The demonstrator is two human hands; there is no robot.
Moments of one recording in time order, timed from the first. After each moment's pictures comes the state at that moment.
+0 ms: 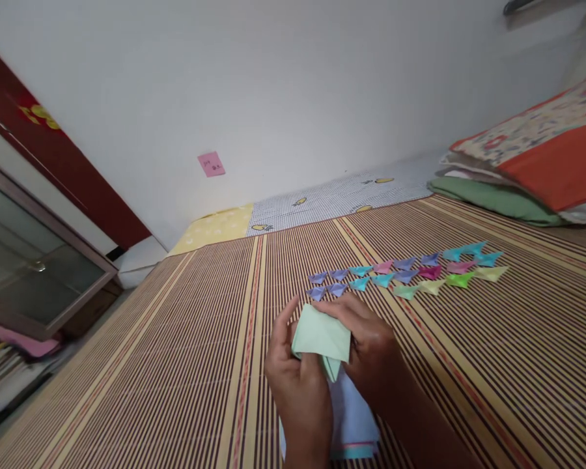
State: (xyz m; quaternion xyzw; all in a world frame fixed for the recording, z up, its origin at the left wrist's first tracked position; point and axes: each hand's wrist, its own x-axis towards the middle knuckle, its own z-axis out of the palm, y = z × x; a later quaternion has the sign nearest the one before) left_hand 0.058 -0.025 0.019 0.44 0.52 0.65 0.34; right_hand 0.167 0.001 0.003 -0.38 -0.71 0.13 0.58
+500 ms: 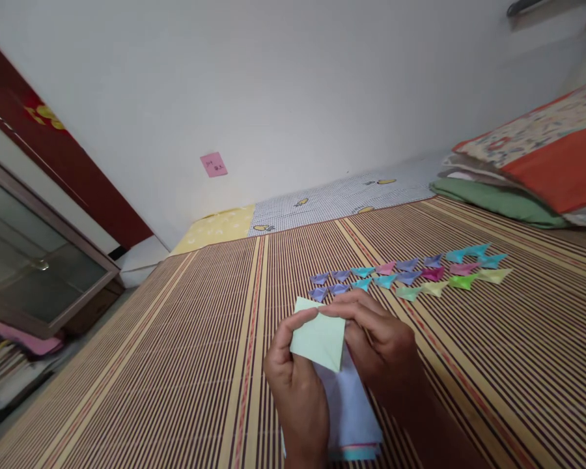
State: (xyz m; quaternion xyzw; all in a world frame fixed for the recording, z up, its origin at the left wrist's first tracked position) left_hand 0.055 -0.026 0.018 0.41 0.45 0.68 0.42; right_hand 0.174 -0.004 0.022 -0.37 -0.67 0.18 0.62
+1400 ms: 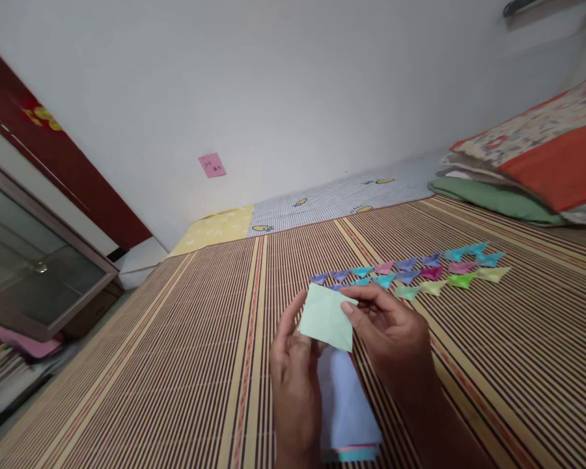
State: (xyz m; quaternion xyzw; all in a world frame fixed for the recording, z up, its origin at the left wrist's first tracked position) left_hand 0.052 -0.024 0.017 0.37 0.39 0.65 0.53; right_hand 0.177 0.002 0.010 -0.45 -0.50 0.30 0.67
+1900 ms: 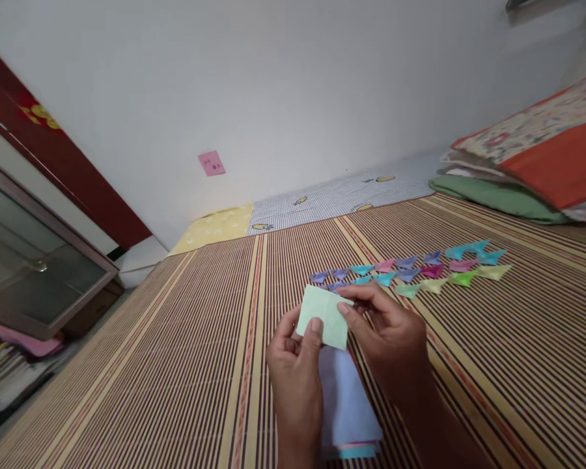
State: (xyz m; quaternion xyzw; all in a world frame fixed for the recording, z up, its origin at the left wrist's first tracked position) left_hand 0.053 -0.020 0.015 0.36 0.46 0.64 0.50; right_hand 0.175 0.001 0.012 -0.46 -0.56 0.22 0.65
